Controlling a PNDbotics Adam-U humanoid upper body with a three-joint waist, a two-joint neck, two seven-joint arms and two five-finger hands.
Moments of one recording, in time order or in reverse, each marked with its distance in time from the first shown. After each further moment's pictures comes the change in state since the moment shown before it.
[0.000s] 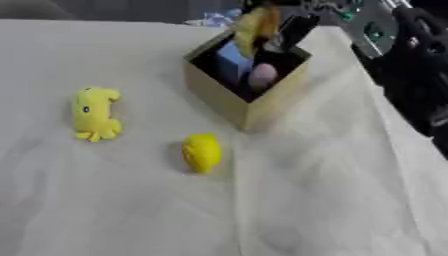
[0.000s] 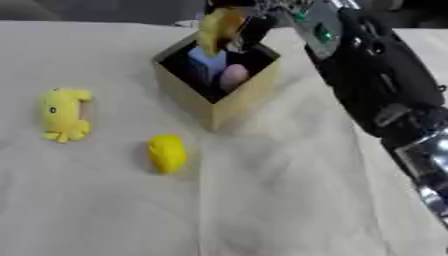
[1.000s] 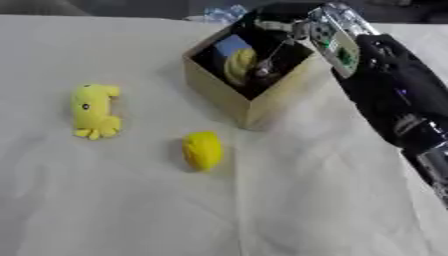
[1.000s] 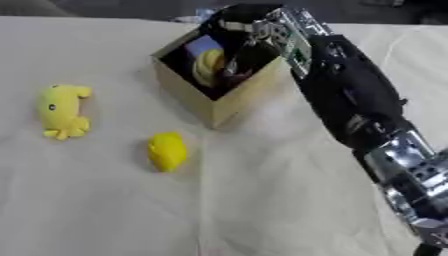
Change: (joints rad) left arm -0.007 0.000 -0.006 0.000 0.003 0.004 -0.010; right arm 0.004 0.055 -0.055 0.128 0.127 -0.081 -0.058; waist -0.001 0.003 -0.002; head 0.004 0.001
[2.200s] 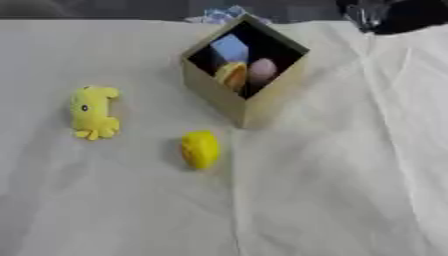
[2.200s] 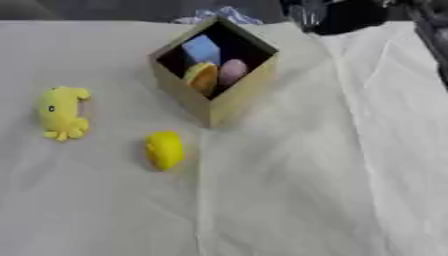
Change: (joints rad) left arm -0.197 0.371 -0.093 0.090 -0.248 0.055 -0.058; right arm 0.470 -0.491 -0.098 -1.028 -0.594 0.374 -0.146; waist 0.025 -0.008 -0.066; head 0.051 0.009
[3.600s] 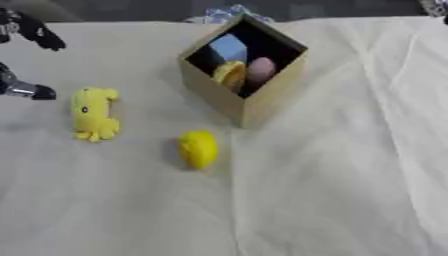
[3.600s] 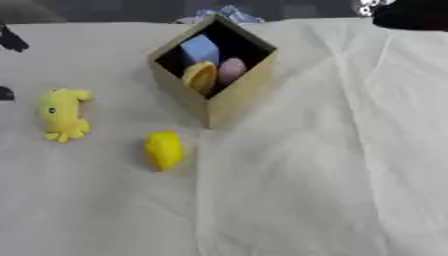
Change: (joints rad) left arm -0.506 0.215 -0.370 0.657 -0.224 -0.199 -0.846; right arm 0.091 -0.015 -0.086 -0.101 -0.082 0.088 -0.100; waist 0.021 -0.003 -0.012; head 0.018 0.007
